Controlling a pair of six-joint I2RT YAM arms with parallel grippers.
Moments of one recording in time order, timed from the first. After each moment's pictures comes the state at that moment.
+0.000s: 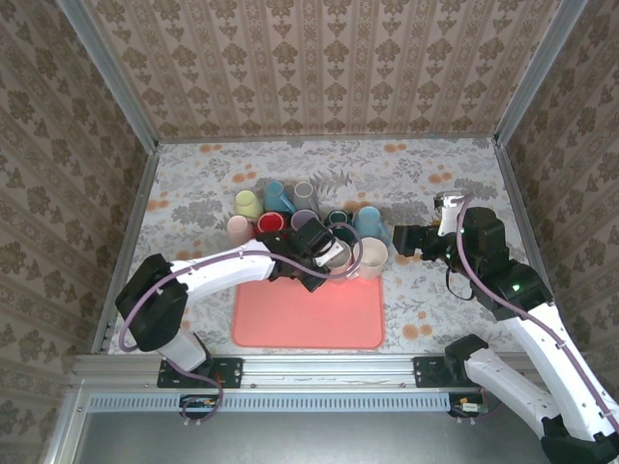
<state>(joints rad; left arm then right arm) -0.97 1.59 1.07 -0.61 0.03 -0.03 0.38 0.74 0.95 -0.72 -0.01 0.31</state>
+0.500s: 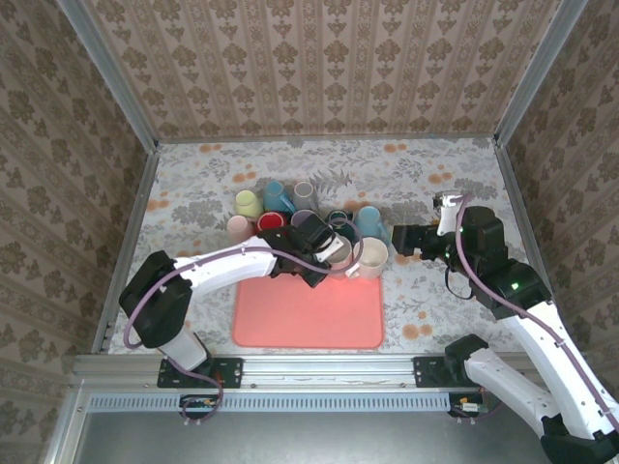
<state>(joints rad) -0.95 1.61 1.08 -0.58 0.03 -0.03 0.38 0.75 0.95 -0.71 -0.01 0.32</state>
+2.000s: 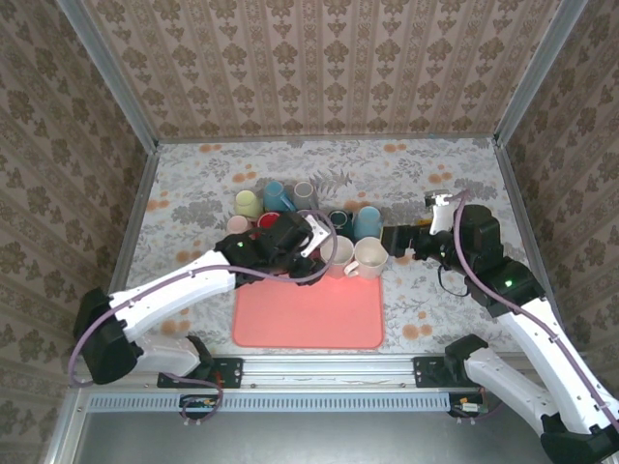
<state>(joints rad) -0.97 1.24 1.05 -0.69 -0.02 -0.10 0.38 0.75 0.89 -0.55 -0.20 0.37</state>
